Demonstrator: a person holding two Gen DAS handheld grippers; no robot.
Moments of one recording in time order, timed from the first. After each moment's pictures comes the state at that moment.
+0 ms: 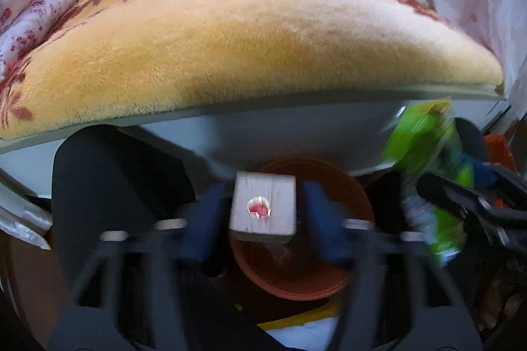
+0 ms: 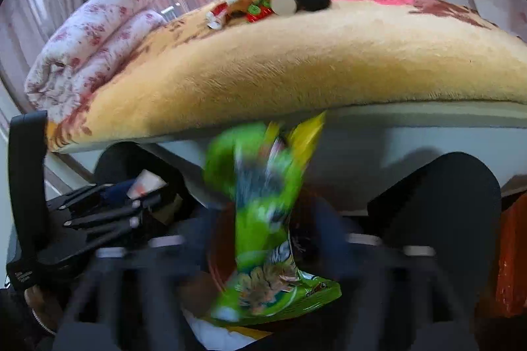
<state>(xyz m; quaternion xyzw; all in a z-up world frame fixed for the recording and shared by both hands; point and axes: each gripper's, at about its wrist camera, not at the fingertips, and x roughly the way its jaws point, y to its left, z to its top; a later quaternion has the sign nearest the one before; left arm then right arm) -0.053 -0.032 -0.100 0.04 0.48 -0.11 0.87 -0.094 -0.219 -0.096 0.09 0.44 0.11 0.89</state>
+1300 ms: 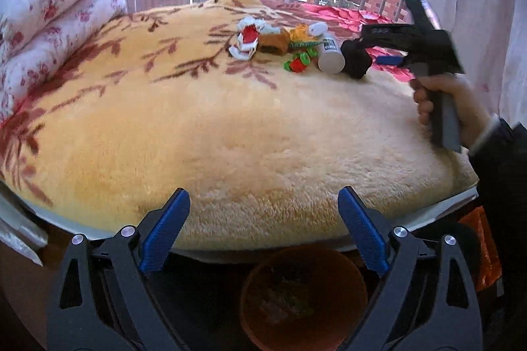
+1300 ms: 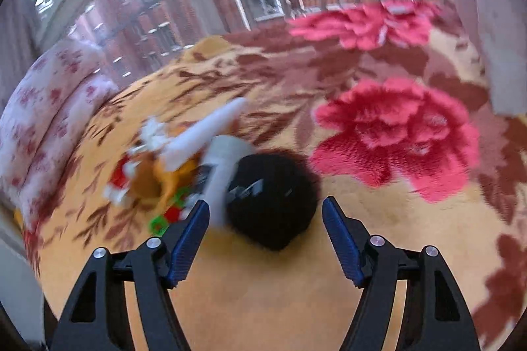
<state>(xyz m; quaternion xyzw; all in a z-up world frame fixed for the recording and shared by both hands) 0.017 -0.007 -0.037 -0.02 0.39 -0.09 0.92 0.248 -0.272 -0.032 0.11 0.41 0.09 0.90</state>
